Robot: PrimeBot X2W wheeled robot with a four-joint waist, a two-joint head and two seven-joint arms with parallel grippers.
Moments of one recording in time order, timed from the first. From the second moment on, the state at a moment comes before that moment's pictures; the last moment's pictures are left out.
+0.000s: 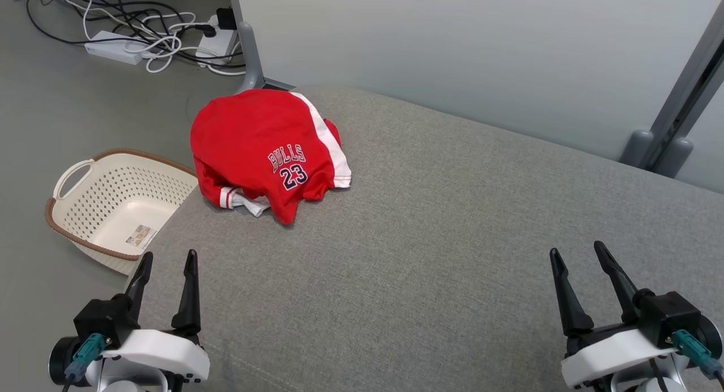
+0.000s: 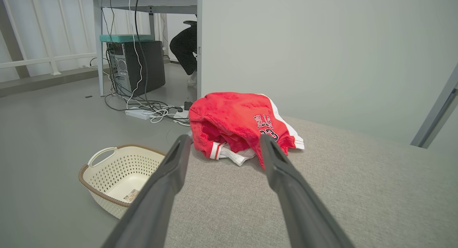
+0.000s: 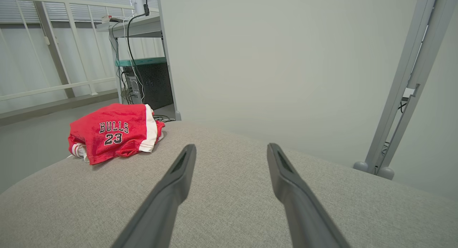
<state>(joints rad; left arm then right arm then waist) -0.13 0.07 0.06 0.40 -0.18 -0.11 -0.26 -0.07 -0.10 0.09 0.24 0.17 0.13 -0.26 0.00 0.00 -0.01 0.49</state>
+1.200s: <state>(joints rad) -0.72 0.15 0.13 1.08 -0.30 -0.08 -0.18 -0.29 -0.22 0.19 0.11 0.17 0.13 -0.20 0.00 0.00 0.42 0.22</state>
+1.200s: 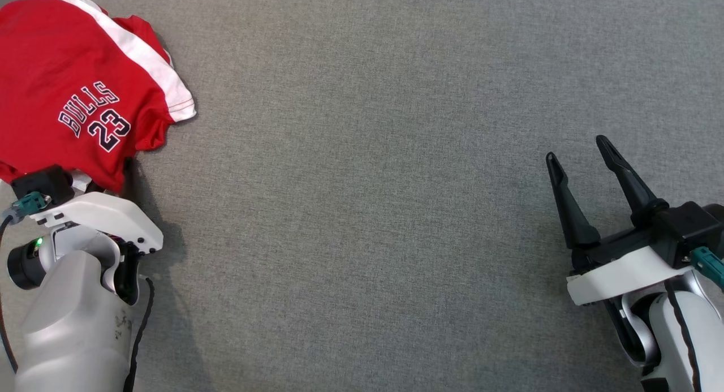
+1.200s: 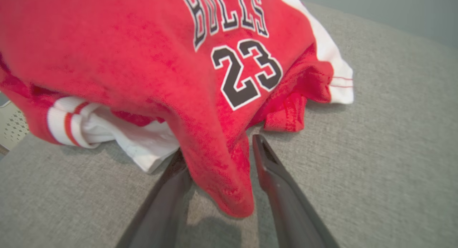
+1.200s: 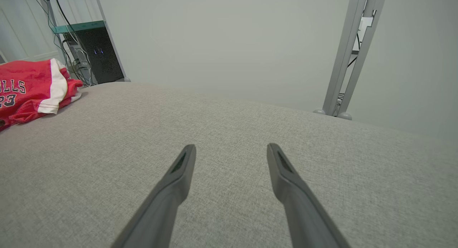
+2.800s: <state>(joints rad) -0.15 0.05 -0.17 -0.02 -0.22 -0.07 -0.05 -0.17 -0.10 0.13 0.21 0.19 0.13 -0.25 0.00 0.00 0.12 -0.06</state>
